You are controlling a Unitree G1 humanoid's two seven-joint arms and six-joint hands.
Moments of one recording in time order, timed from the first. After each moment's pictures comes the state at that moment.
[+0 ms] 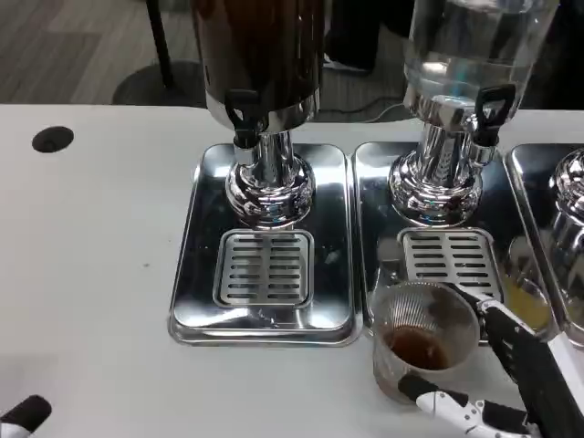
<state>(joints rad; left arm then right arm) 0.63 0.51 0.42 0.08 0.51 -0.68 0.25 0.44 -0.19 0.06 0.00 -0.19 -0.48 -0.01</state>
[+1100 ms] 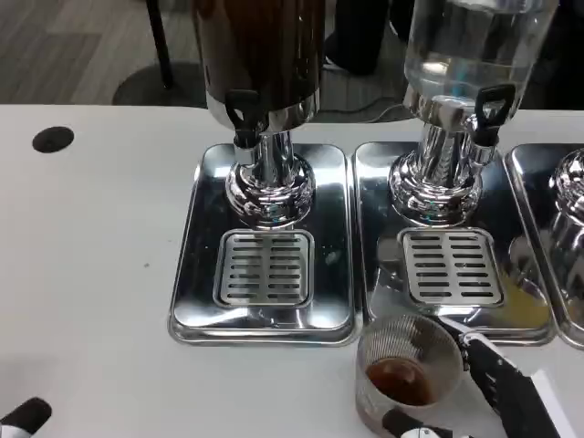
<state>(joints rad) 0.64 0.51 0.42 0.08 0.52 -0.68 0.25 0.49 -0.16 0.10 0.05 -0.21 -0.57 -0.01</state>
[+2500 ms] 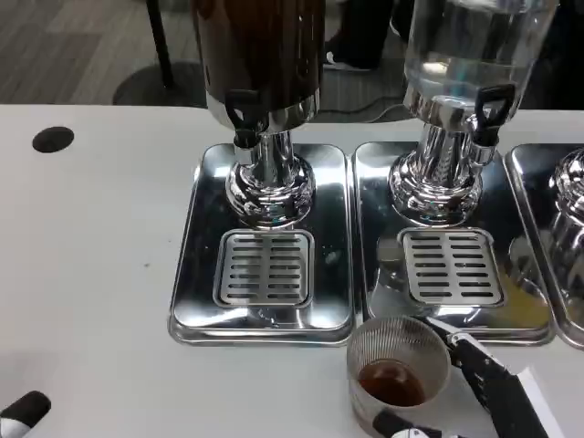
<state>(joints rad) 0.62 0.52 0.42 0.09 0.51 -0.68 0.25 0.47 -0.16 0.10 0.09 -0.25 -0.58 -0.01</state>
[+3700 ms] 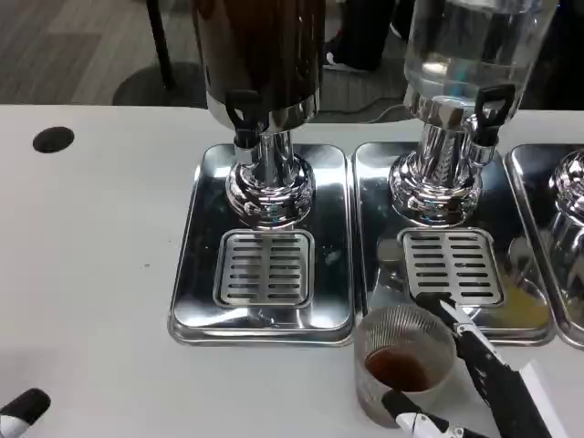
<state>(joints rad) 0.61 0.53 0.42 0.09 0.51 -0.67 0.25 0.45 -0.17 0.10 0.11 -0.25 -0.63 -0.02</state>
